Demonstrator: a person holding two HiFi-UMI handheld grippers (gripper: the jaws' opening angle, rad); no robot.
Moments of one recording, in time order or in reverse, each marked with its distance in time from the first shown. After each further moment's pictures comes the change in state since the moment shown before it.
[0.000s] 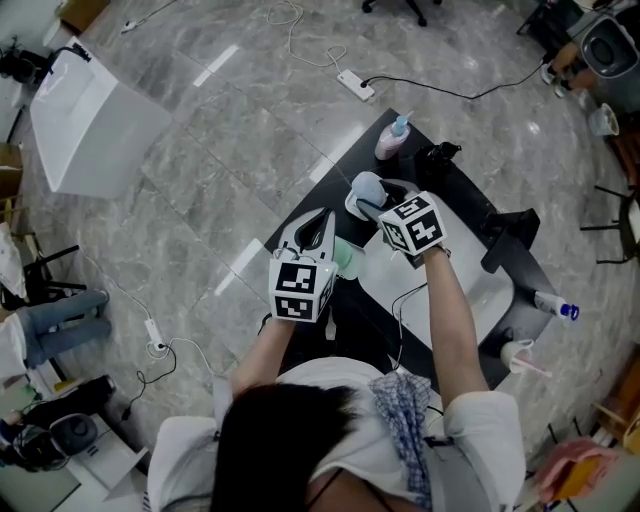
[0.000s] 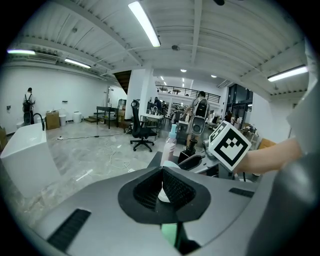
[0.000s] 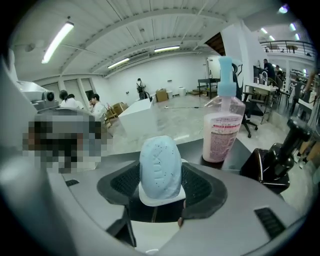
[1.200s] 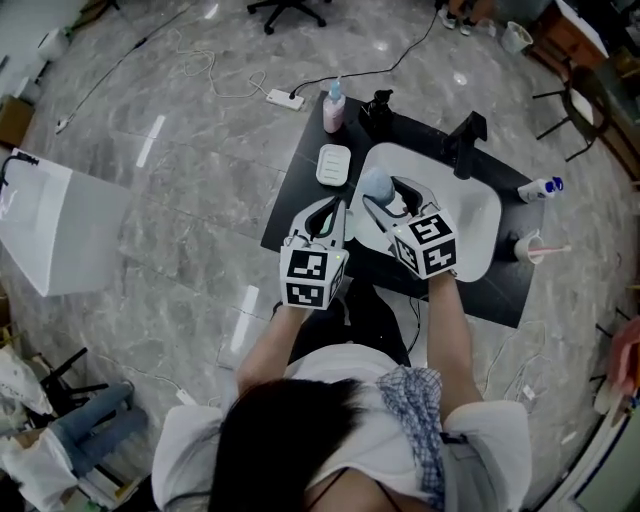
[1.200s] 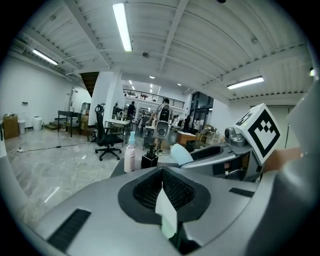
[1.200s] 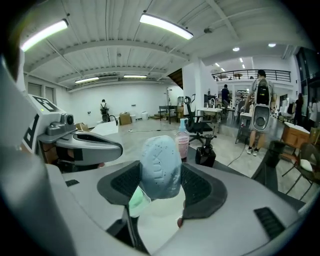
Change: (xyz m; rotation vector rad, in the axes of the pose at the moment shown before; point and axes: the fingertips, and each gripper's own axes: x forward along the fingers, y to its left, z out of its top) left arm -0.058 -0.074 -0.001 0.171 -0.077 -0.388; right arm -0.152 0.084 -0.017 0.185 -0.288 -0.471
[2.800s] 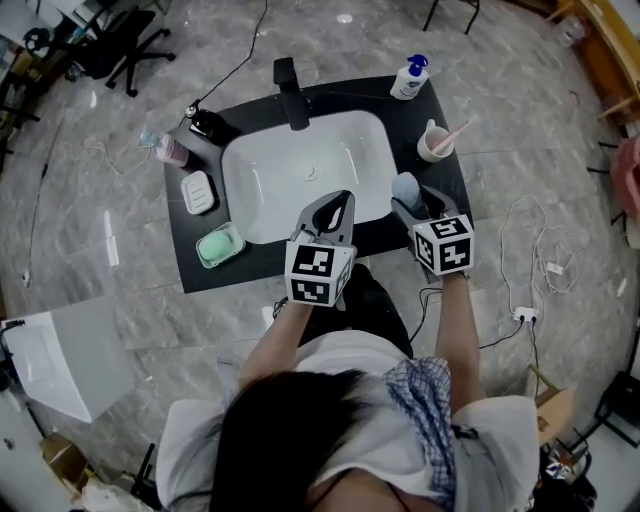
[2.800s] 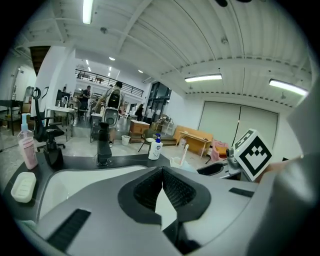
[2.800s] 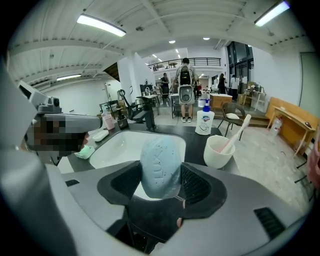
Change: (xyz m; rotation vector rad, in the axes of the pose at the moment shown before) left arm 0.069 -0.305 -0.033 0.156 0.114 -0.514; right arm -0.269 -0.154 -0.232 0.456 0.100 -0.547
